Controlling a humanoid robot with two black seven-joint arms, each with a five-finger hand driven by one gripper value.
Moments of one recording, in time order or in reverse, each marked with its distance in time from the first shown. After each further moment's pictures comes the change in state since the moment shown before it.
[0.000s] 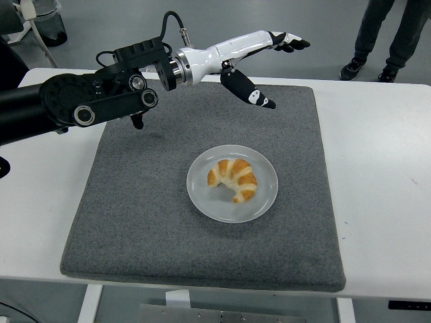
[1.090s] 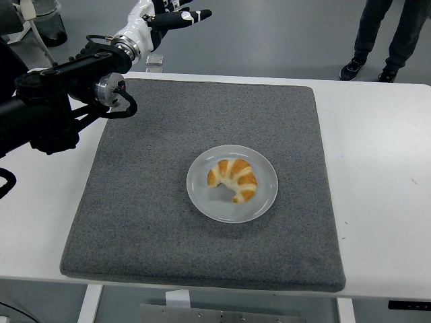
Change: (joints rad) left arm 0.138 -0.021 -0.170 0.314 -0.924 0.028 0.016; right arm -0.003 0.000 -0.006 0.001 0.000 0.003 0.000
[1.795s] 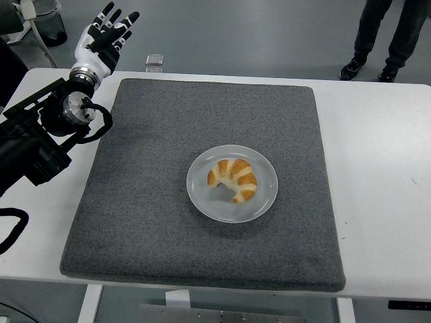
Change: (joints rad) left arm 0.277 -0.008 -0.478 0.054 -0.048 -0.018 0.023; right arm -0.001 0.000 0.000 0.000 0.001 -0.001 0.000
